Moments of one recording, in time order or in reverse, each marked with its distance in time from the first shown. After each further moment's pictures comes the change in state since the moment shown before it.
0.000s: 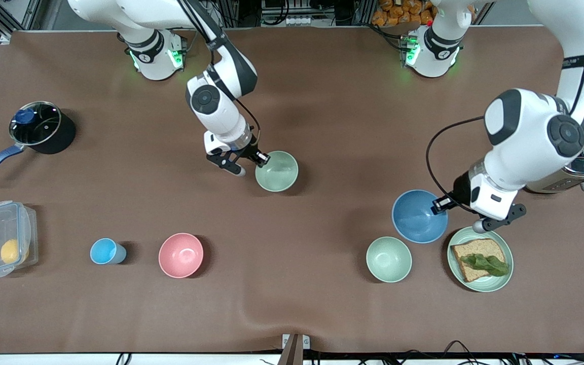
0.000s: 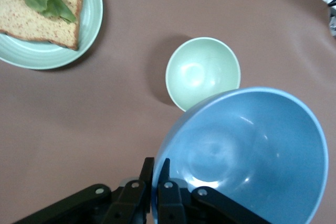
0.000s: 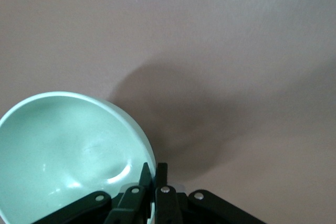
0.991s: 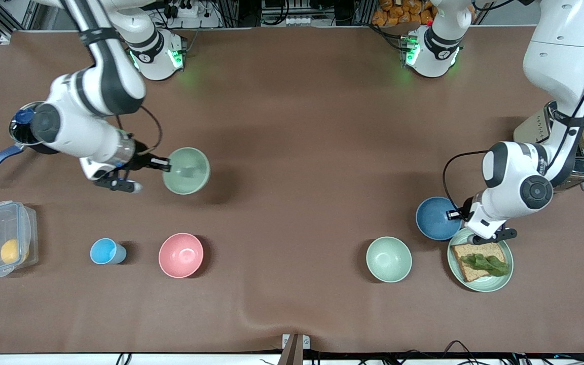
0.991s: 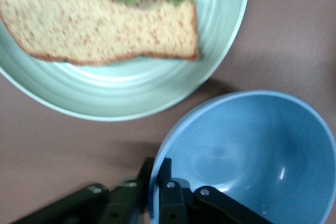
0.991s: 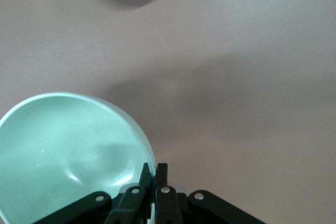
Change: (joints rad) left arm 0.008 0.289 0.192 -0.031 0.209 0.117 0.310; right arm -0.464 -0.268 0.002 0.013 0.001 -0.518 -0.670
